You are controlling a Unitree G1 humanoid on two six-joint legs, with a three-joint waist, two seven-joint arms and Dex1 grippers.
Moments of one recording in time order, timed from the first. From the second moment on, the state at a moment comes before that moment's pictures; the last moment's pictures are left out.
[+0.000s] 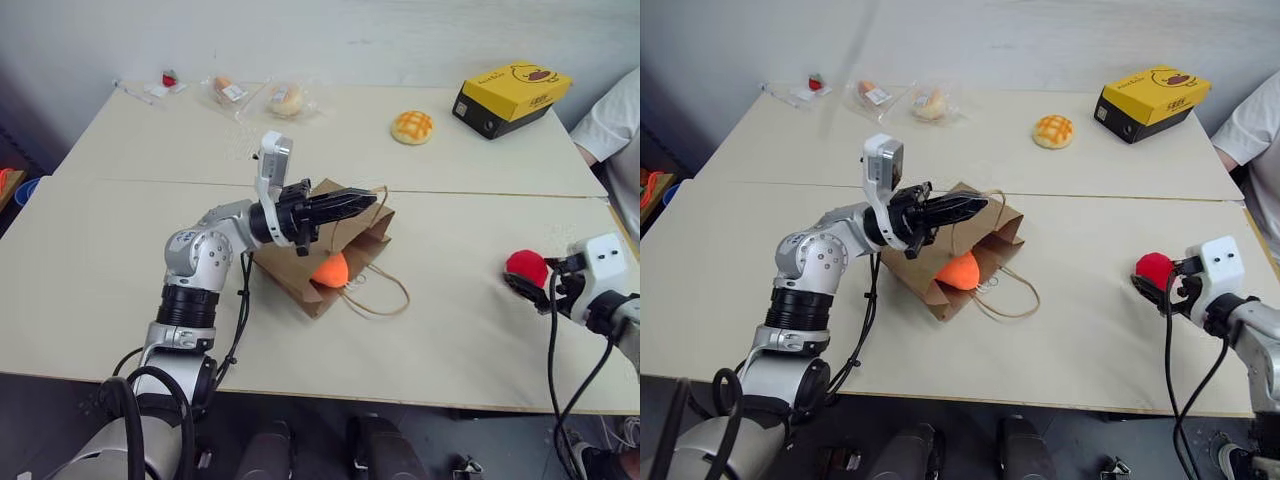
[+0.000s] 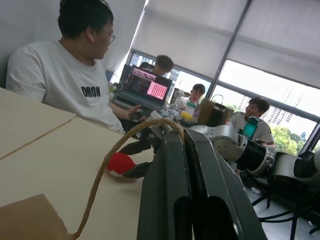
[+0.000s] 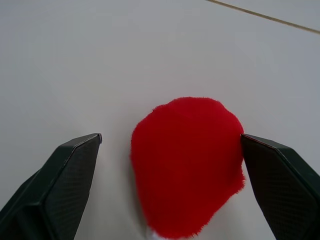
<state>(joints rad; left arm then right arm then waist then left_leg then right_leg) -0.84 0.26 0.02 0.20 -0.70 0.71 -1.08 -0.18 -0.81 -0.35 0.14 0.40 0.50 0.65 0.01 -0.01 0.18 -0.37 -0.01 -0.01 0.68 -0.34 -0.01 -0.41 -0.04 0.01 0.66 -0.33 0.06</state>
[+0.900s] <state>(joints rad) -0.92 0.28 0.07 0.22 -0.76 0.83 -1.07 -0.39 -0.47 -0.01 -0.30 0.58 0.72 0.63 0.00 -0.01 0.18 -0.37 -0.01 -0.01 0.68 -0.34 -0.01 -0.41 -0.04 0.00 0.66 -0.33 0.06</state>
